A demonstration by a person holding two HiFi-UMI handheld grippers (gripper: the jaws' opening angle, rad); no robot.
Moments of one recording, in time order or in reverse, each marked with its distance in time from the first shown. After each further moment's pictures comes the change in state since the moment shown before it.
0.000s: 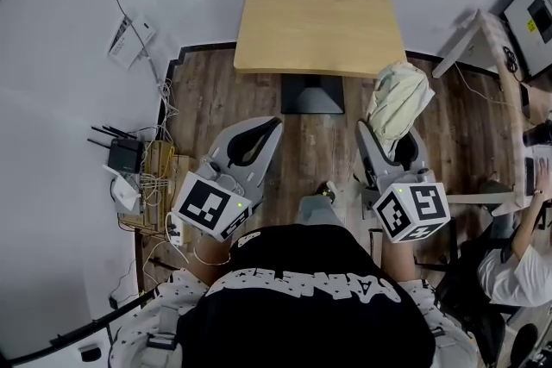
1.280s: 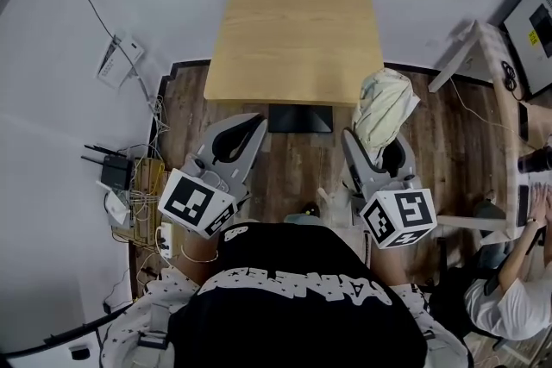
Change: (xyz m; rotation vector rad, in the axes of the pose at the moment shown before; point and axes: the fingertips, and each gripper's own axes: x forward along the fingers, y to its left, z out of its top) left arm 0.118 0.008 0.017 0.052 0.016 0.032; right arm 0.045 -0.099 0.019 0.014 -0.001 0.042
